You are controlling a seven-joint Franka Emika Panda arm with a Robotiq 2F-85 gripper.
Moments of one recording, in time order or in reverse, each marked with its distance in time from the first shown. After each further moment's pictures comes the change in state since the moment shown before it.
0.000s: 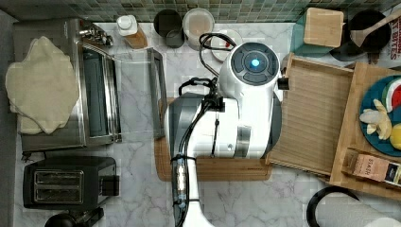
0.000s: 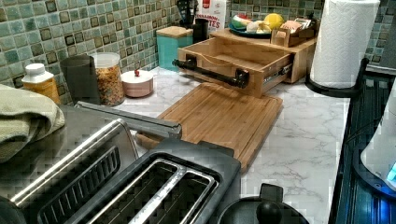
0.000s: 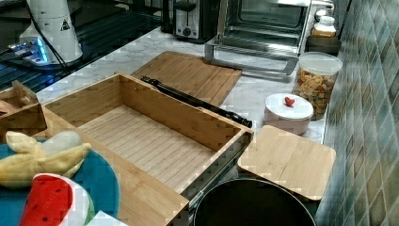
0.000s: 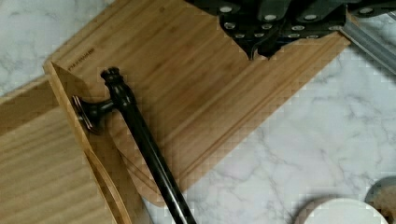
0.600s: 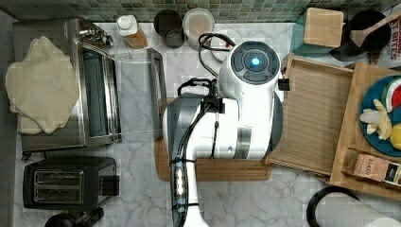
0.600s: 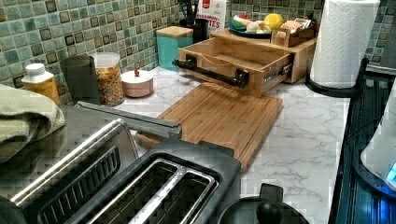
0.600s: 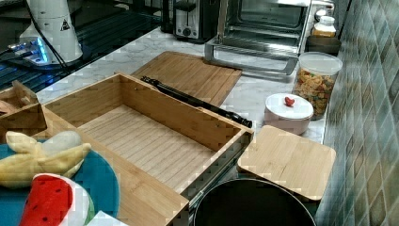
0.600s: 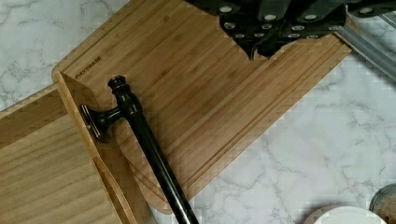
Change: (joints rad) arm 0.001 -0.010 0.000 0.025 -0.001 -0.068 0.006
